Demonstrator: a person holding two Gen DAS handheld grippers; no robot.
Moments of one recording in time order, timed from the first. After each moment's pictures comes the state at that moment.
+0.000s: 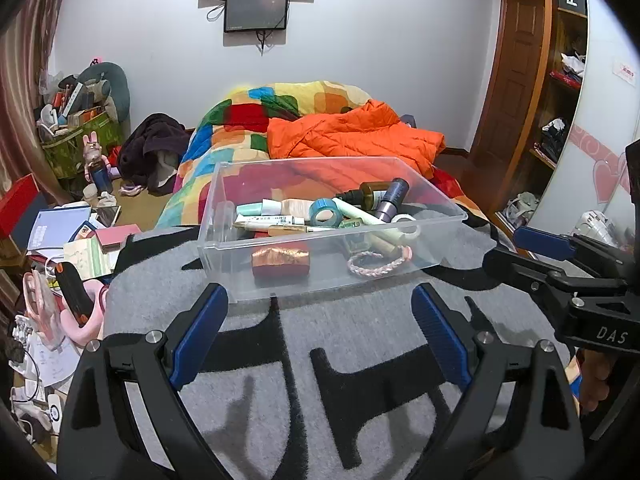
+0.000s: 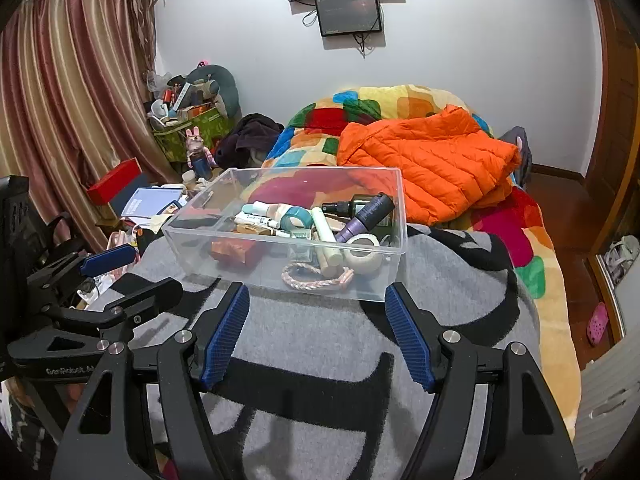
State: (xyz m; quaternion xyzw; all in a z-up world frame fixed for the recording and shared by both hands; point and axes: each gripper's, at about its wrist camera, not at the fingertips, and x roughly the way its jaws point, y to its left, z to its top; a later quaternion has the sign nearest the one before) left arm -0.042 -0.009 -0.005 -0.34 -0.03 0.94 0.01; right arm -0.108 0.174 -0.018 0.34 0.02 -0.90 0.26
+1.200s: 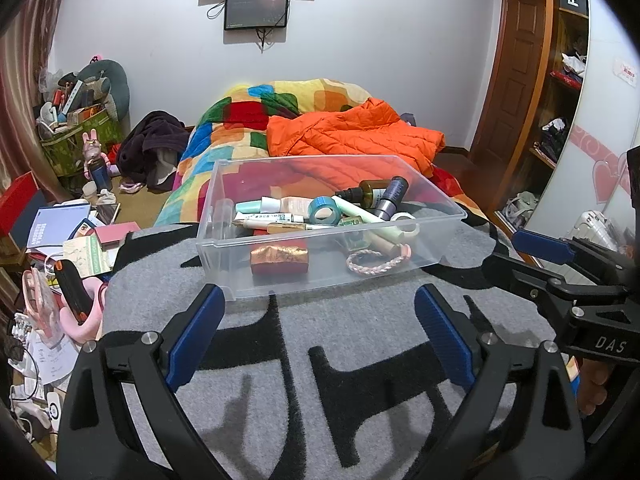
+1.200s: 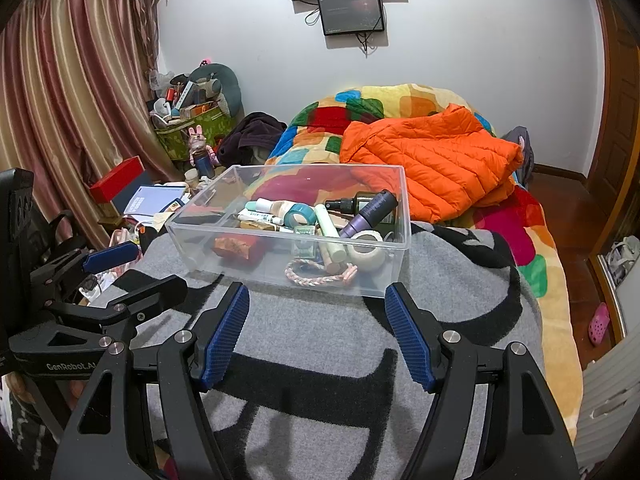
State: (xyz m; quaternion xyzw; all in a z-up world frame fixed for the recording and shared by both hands) left arm -0.044 -0.009 -0.005 -0.35 -0.04 0.94 0.01; right arm -0.102 0.169 -0.018 0.34 0.02 -0.90 0.26
